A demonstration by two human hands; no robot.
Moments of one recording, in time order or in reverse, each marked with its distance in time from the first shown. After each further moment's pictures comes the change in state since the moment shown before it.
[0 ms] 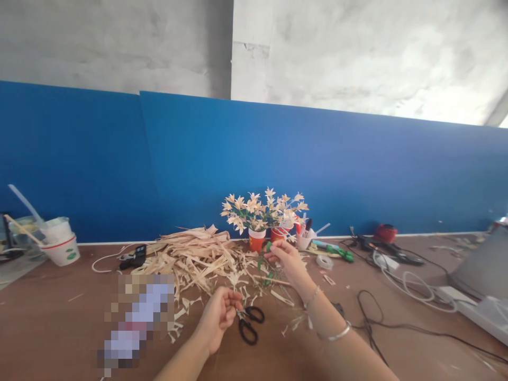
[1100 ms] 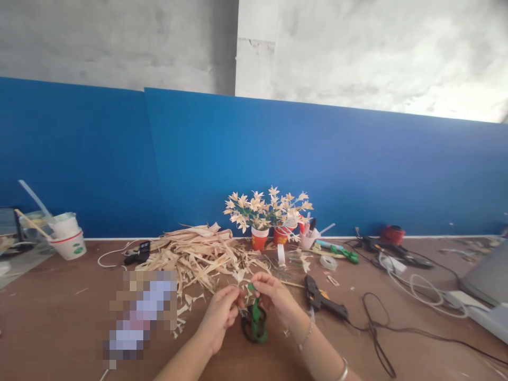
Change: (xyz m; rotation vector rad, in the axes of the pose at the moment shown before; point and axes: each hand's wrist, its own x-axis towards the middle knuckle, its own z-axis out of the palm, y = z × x) left_hand -0.002 -0.005 0.000 0.132 -0.029 0.114; right_hand -0.062 0.032 0.035 0.296 -0.325 0.375
